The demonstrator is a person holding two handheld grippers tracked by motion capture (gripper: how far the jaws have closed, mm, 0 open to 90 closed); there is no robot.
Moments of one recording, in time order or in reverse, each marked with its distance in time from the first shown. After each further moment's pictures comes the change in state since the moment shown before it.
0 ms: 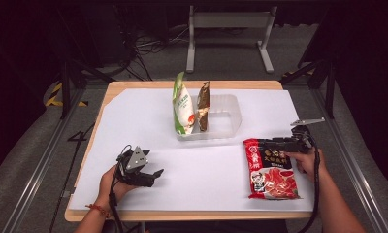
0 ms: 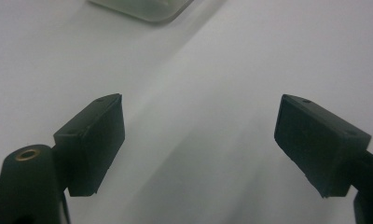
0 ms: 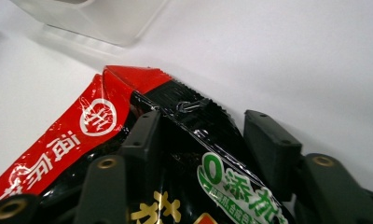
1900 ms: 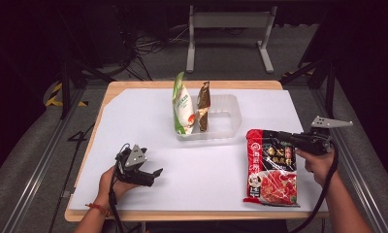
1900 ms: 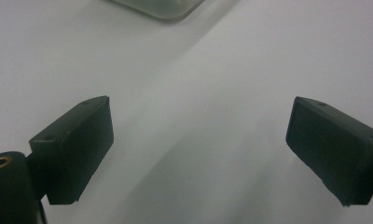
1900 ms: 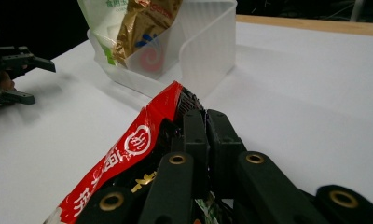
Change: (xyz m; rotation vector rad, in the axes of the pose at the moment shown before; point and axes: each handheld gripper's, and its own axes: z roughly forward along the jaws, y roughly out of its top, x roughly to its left) left arm 0.006 -0.002 0.001 -0.002 0.007 -0.046; right arm 0.041 0.005 -0.060 -0.276 0.047 -0.167
